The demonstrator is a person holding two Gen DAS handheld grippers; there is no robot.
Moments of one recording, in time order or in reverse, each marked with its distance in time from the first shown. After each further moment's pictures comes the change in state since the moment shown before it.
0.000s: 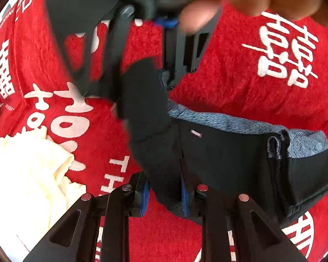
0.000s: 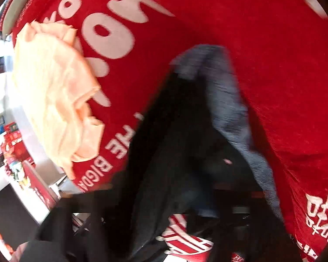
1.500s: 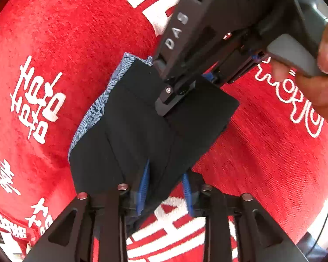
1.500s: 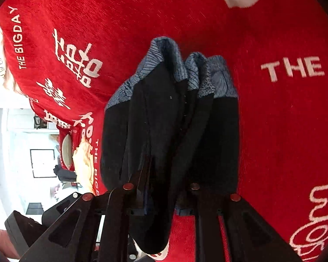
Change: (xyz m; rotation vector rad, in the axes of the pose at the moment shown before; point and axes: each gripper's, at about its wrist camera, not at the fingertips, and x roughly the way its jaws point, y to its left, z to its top) left arm -0.074 -0.344 -0.079 0.858 0.069 -0.114; right arm 0.073 -0.333 -0.435 0.644 -0.754 0.594
